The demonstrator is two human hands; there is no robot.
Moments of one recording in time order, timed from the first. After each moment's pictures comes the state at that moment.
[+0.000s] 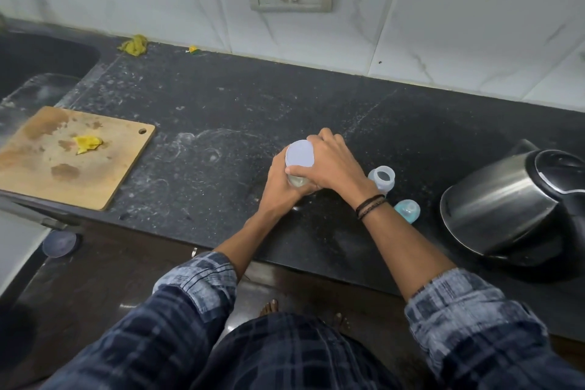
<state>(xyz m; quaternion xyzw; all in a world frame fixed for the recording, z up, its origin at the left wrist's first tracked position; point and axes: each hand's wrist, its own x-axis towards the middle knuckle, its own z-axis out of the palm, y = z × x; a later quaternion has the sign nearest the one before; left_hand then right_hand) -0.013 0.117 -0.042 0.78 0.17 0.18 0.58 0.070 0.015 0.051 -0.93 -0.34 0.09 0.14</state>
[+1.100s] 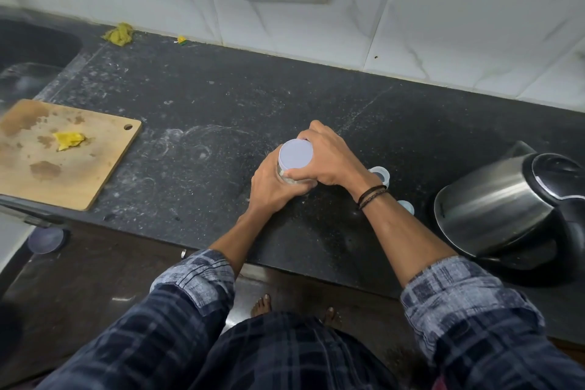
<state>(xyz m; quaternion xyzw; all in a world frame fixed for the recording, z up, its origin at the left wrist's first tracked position) -0.007 0.124 -0.044 0.81 0.23 0.16 0.51 0.097 0.009 0.049 -0.89 -0.40 0.11 0.21</state>
